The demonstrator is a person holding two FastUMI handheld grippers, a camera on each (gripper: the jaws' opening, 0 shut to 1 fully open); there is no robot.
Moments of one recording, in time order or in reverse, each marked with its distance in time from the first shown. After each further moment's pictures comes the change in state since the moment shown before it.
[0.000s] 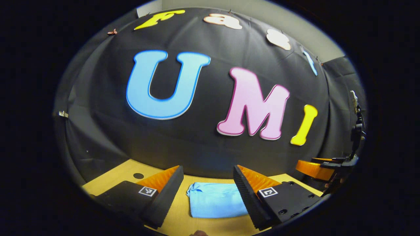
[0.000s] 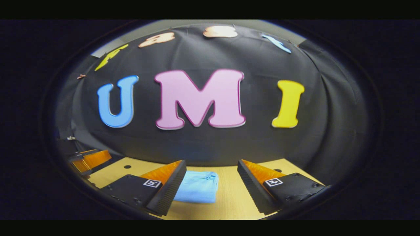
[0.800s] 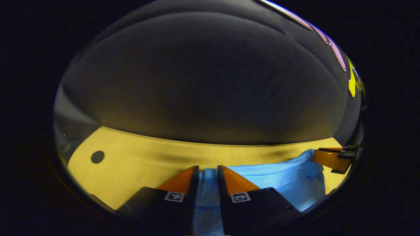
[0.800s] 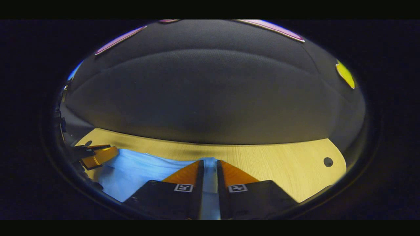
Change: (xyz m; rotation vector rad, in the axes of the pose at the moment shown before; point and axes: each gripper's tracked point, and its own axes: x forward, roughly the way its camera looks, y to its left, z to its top) left arm 0.290 0.079 -0.251 0.085 0.427 0.131; right arm 0.295 -0.020 -0.275 -0.019 0.447 0.024
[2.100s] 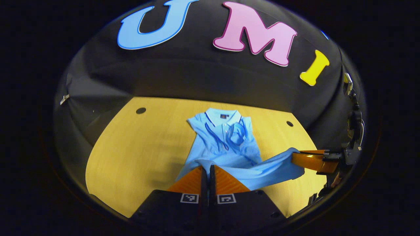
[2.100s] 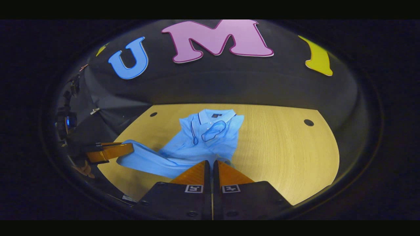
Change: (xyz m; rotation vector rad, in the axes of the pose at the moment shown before) left arm -0.331 -0.056 -0.038 -0.040 0.285 -0.046; right arm -0.300 0.034 -0.043 -0.002 0.254 0.263
